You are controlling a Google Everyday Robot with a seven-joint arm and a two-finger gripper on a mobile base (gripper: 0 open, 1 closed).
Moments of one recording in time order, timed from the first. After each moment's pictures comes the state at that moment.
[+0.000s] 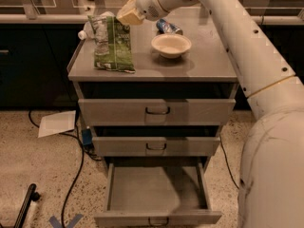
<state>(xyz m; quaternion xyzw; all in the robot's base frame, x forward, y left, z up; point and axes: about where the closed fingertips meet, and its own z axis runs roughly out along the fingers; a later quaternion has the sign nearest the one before) 0.752 0.069 0.980 -0.61 0.61 0.15 0.48</state>
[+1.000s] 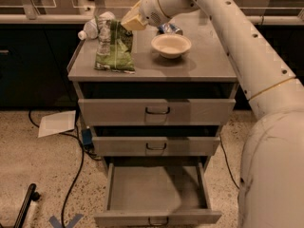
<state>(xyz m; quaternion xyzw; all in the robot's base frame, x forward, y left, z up) 0.759 0.061 0.964 -0.60 0.63 0.14 0.48</state>
